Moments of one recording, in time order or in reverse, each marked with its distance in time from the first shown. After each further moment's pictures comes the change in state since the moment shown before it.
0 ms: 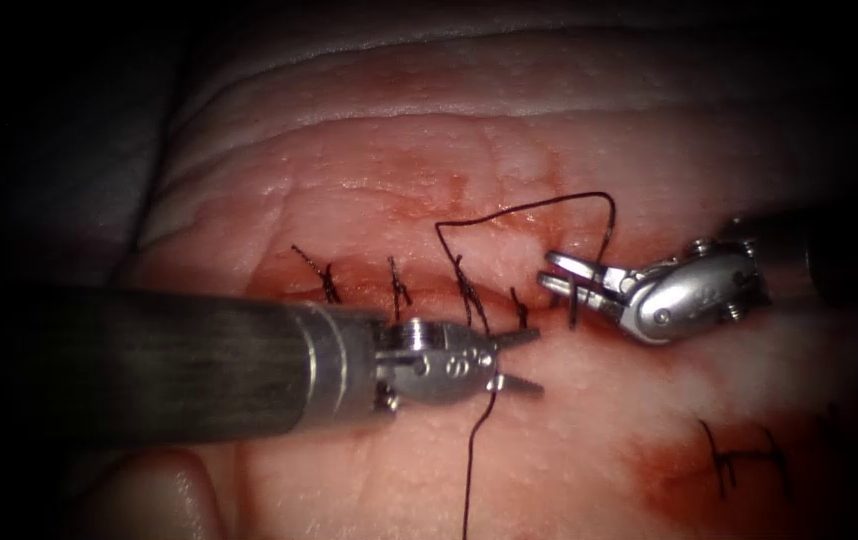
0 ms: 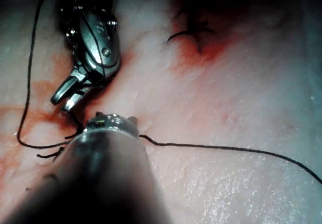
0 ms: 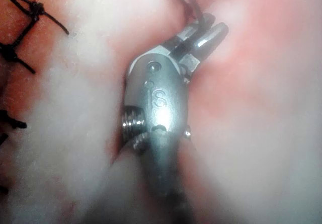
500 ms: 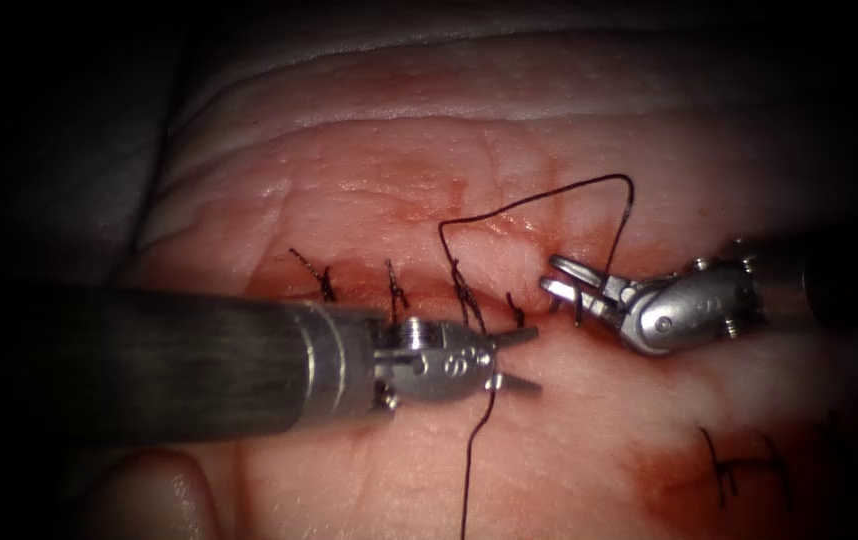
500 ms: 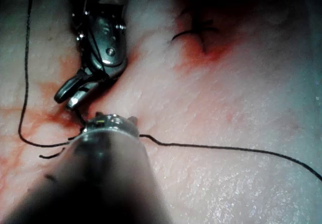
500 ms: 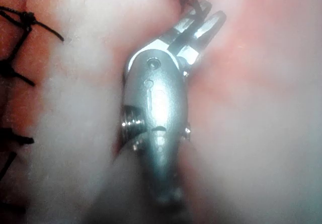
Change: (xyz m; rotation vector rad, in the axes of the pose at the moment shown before) right arm -0.001 -0.001 0.000 0.057 -0.041 0.109; left arm 0.000 0.000 0.000 -0.001 0.000 0.000
